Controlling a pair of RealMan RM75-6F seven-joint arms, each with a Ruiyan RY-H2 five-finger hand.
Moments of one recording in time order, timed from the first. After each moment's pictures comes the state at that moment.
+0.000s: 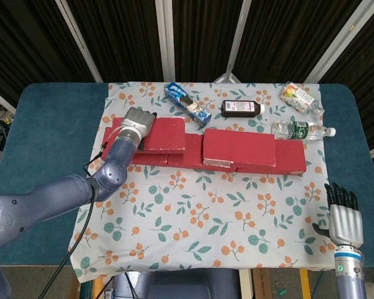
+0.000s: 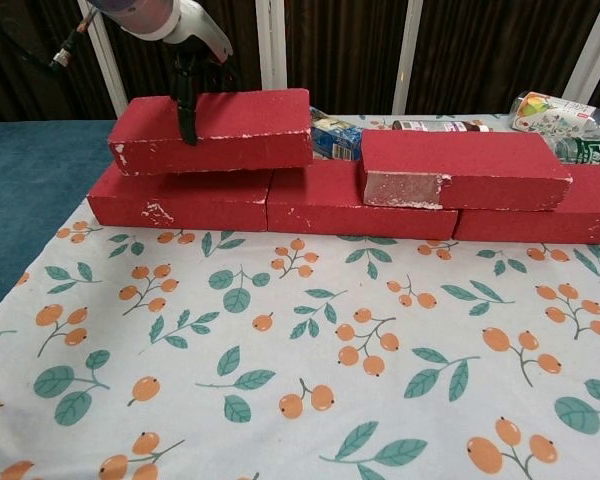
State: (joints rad) left arm -1.63 -1.39 0.00 -1.22 -0.48 0.57 1.23; right arm 0.12 -1.30 0.13 -1.68 -1.14 1.37 -0.40
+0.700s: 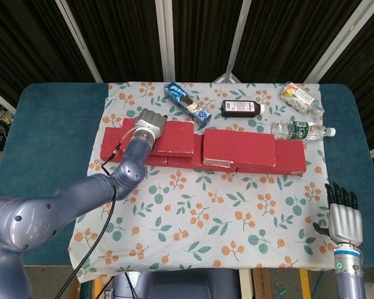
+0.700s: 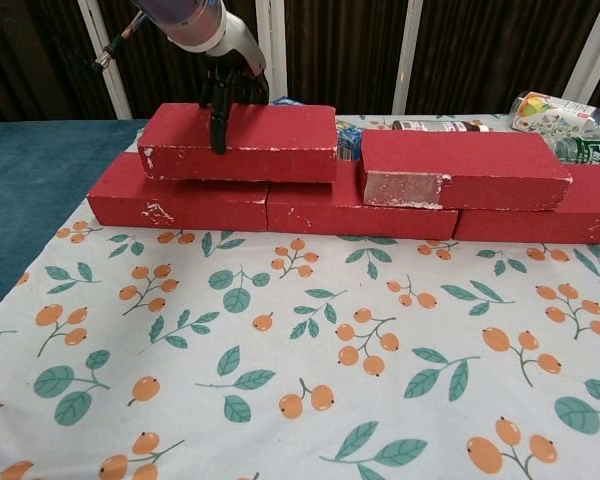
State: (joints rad) left arm -1.73 -1.48 0.05 -1.10 -0.66 0.54 1.37; right arm 0.13 -1.31 0.13 -1.65 -1.10 1.36 -0.41
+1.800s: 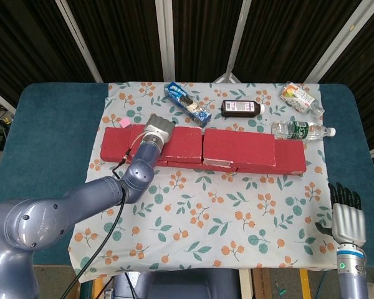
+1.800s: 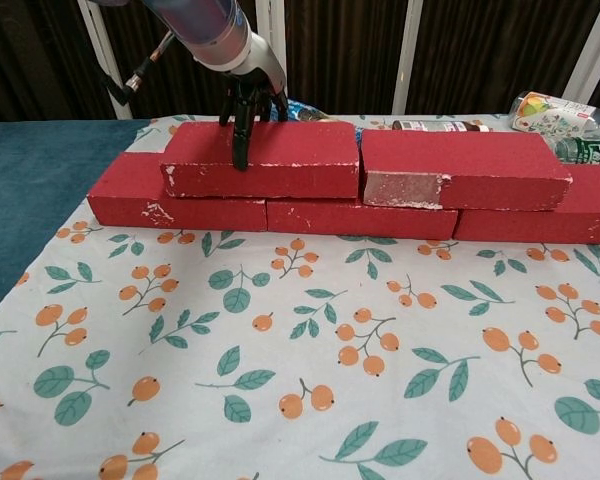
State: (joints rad) left arm -1.71 -1.55 -0.06 -1.04 -0.71 0.56 1.49; right arm 0.13 -1.30 0.13 -1.64 -1.10 1.36 -0.39
